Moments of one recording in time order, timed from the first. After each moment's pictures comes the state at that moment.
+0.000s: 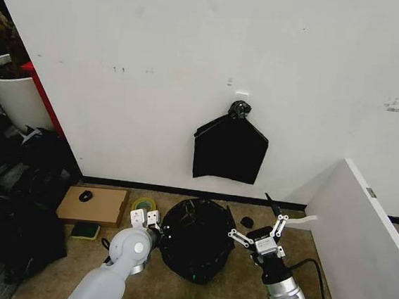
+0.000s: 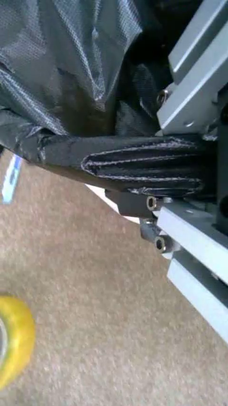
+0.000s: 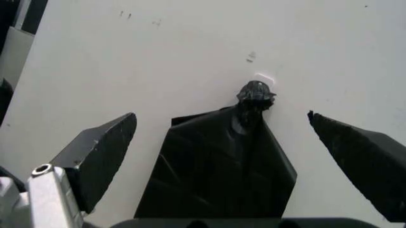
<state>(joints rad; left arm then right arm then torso) 1.15 -1.29 -0.19 -1.80 -1.04 0.68 -0.60 -1.57 1.05 0.22 2.05 -0.25 0.44 0.31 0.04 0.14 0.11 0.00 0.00</state>
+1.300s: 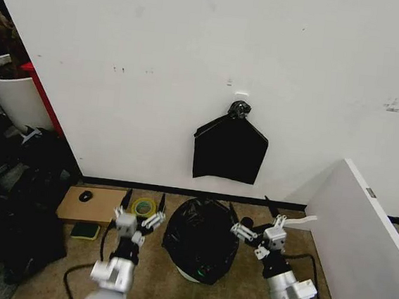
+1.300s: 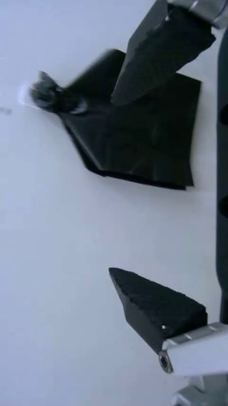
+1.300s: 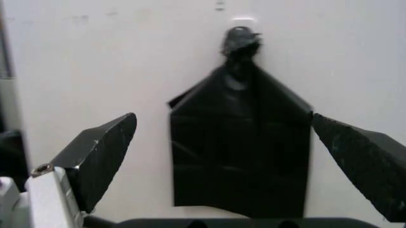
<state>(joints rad) 1.66 -1.32 -0.27 -2.10 -0.19 -0.39 -0.19 -1.55 1.12 0.27 2.08 0.20 0.33 0.17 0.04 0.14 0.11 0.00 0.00</state>
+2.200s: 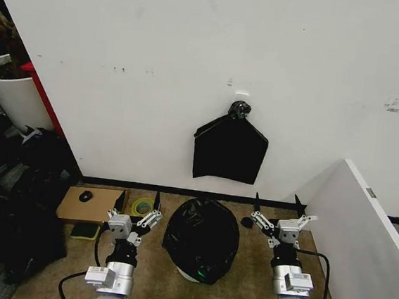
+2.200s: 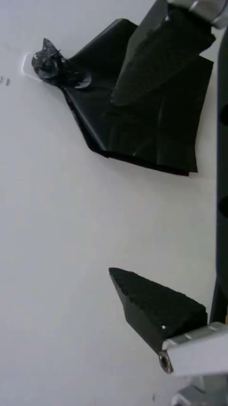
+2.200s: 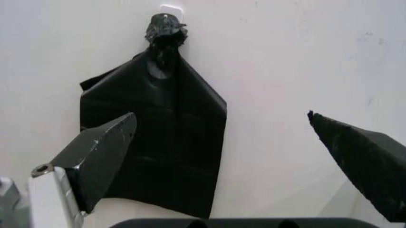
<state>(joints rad) 1.63 -1.34 -0.28 -2.12 -0.19 -0.30 -0.26 -1.59 1.32 0.38 2.08 -0.08 0.23 0.27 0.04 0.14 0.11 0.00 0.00</state>
